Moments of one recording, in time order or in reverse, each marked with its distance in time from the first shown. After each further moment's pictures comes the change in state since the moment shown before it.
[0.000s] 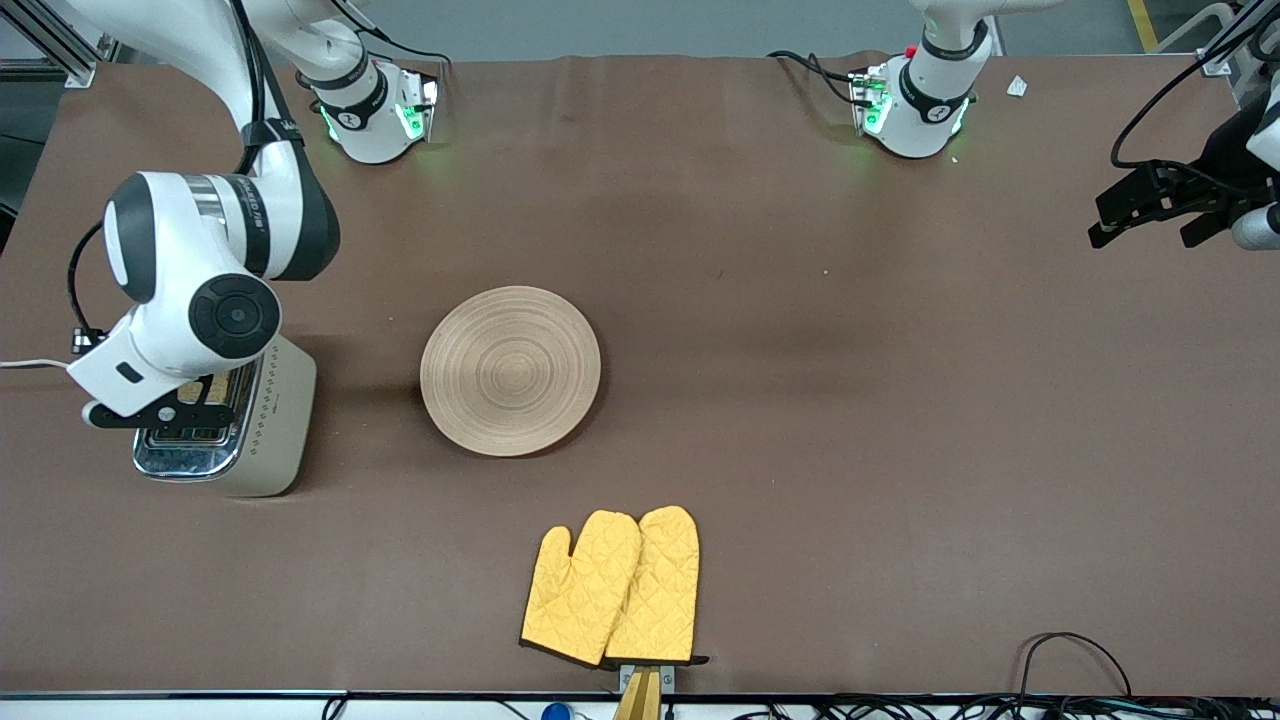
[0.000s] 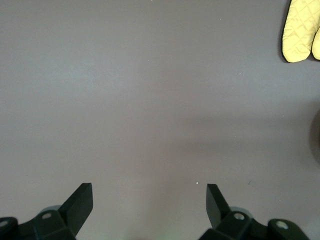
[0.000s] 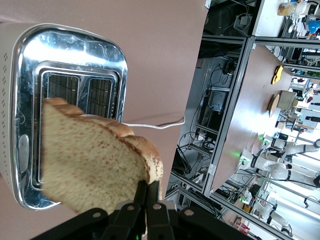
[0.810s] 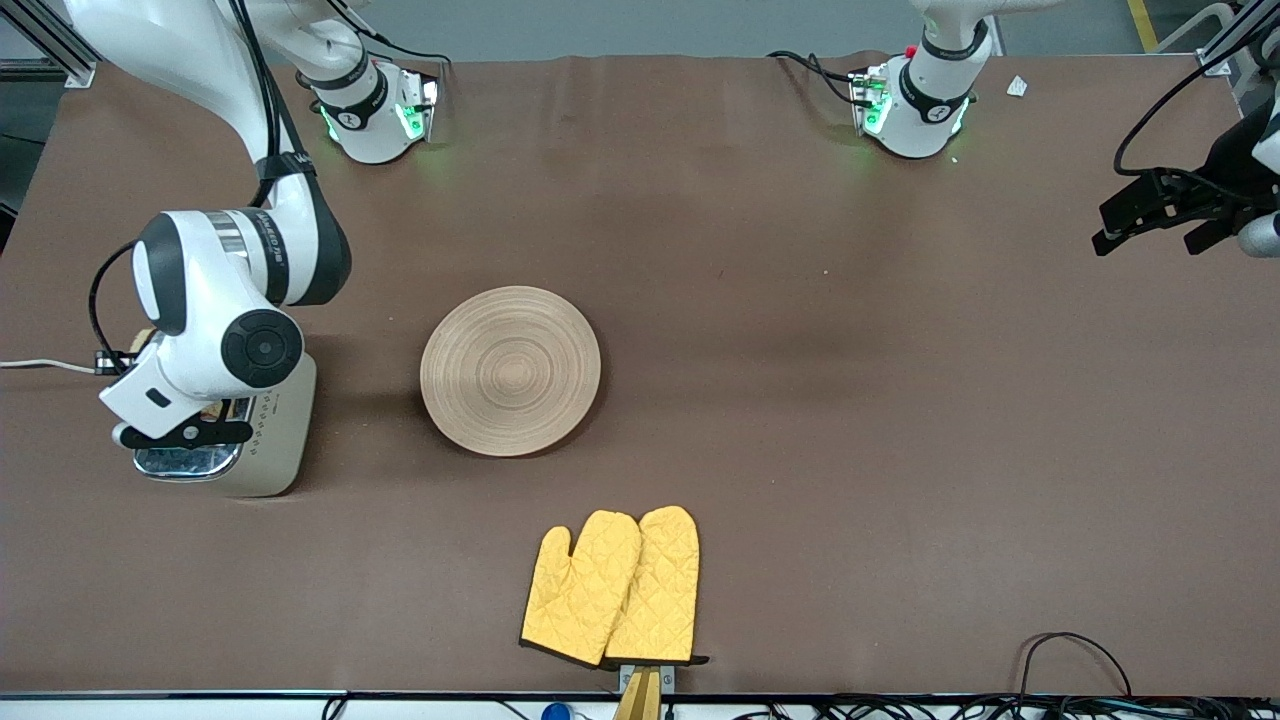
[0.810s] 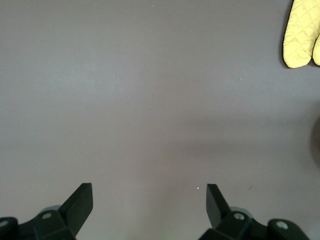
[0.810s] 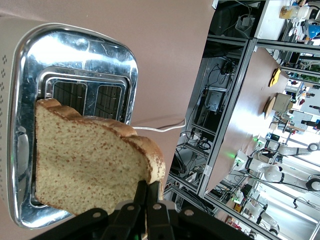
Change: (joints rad) left arm 0.003 0.019 0.001 0.006 0.003 0.027 0.001; right arm -0.009 0.057 -0.001 0.001 -0.018 0.024 -0.001
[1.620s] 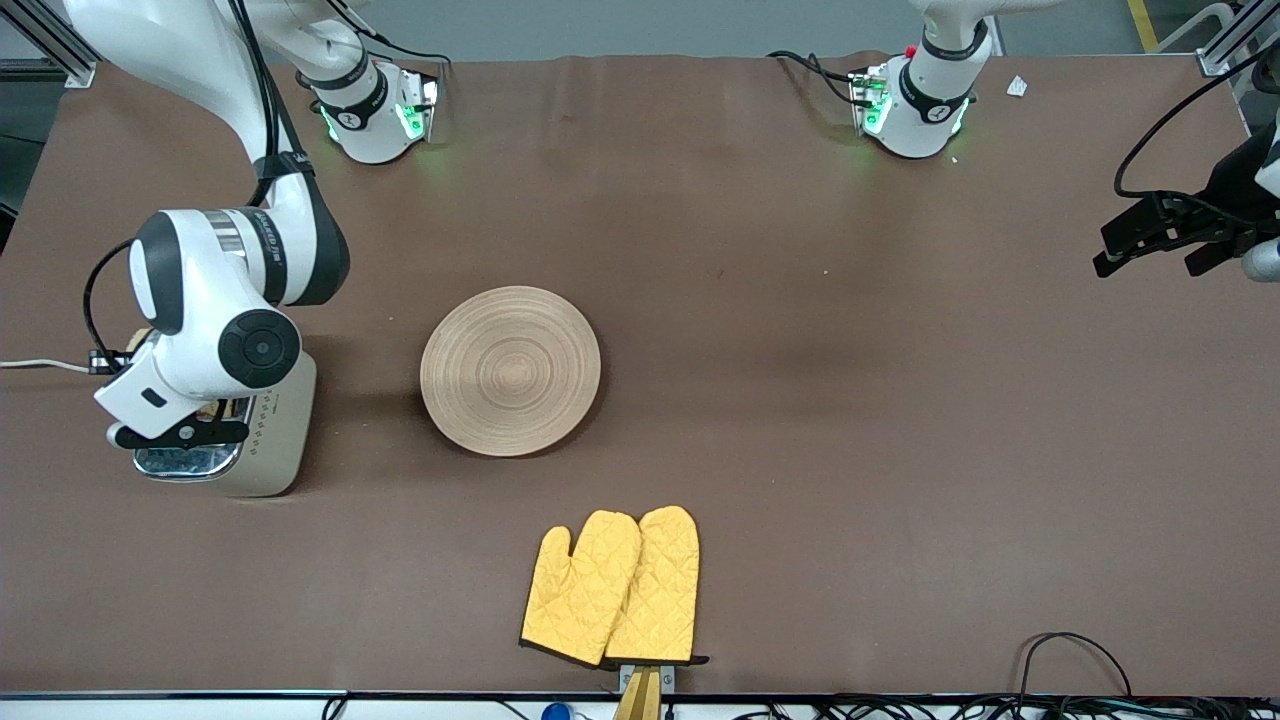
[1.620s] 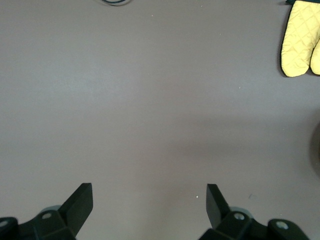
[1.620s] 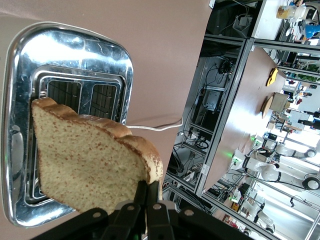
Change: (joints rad) left arm 0.000 0.034 0.000 0.030 0.000 0.021 0.000; right arm 0.000 0.000 0.000 0.008 -0.008 -0.010 -0.008
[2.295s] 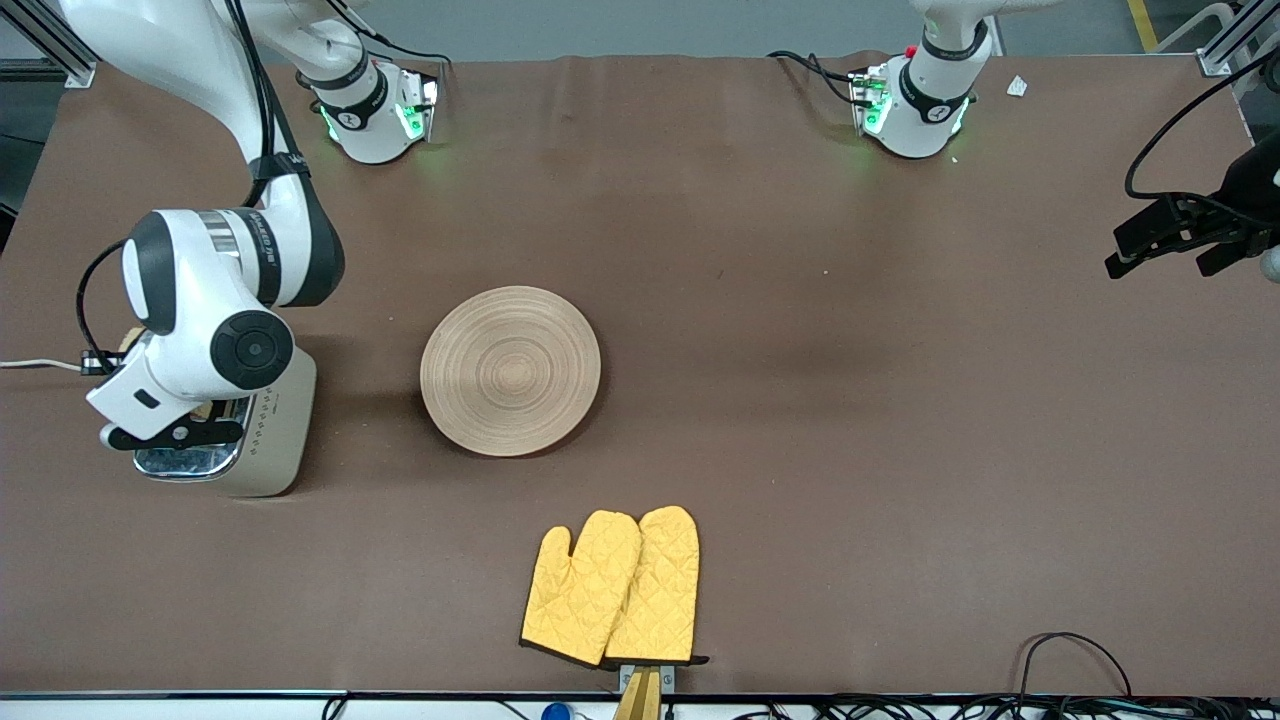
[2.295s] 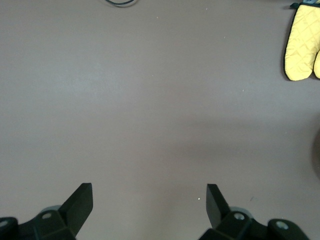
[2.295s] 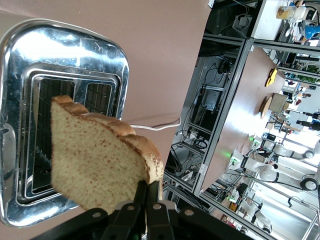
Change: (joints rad) left arm 0.019 0.000 0.000 0.000 0.000 0.009 0.003; right arm -0.004 0.000 -0.007 0.007 -0.003 -0.001 -0.022
